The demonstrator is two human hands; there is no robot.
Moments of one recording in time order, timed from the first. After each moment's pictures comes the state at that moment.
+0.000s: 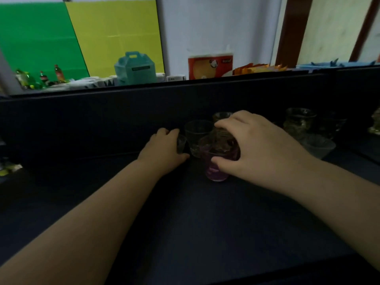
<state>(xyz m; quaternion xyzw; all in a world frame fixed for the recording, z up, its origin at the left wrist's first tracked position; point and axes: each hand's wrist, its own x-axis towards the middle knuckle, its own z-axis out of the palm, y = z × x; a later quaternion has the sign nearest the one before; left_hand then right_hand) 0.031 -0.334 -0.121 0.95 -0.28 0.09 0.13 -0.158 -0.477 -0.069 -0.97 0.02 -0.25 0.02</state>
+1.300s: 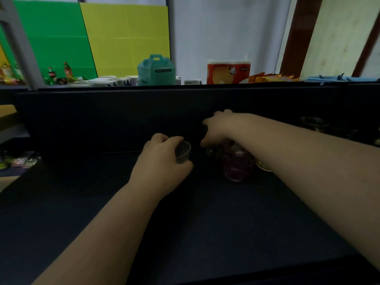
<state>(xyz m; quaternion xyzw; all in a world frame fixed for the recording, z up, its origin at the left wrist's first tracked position) -0.026 -0.258 -0.113 0.91 -0.28 0.15 0.28 -0.009 -0.439 -0.039 -0.98 0.14 0.08 -0.14</state>
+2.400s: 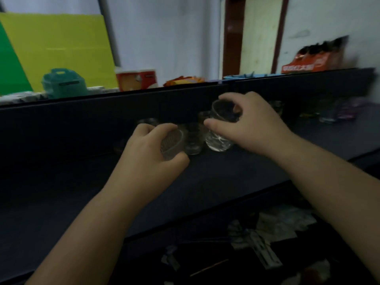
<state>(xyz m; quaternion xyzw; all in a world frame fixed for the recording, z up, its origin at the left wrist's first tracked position) -0.203 -0.397 -0.074 0.81 -0.42 0.16 0.37 -0.297 -0.608 -0.042 -0.90 0.16 -0.35 0.19</state>
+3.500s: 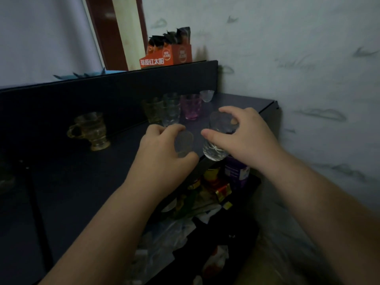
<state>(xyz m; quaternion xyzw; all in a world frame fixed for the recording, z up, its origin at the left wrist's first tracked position) -0.389 -0.880 -0.107 0.72 -0.59 0.02 0.37 -0.555 -0.996 -0.099 -0.80 0.41 -0.39 0.17</state>
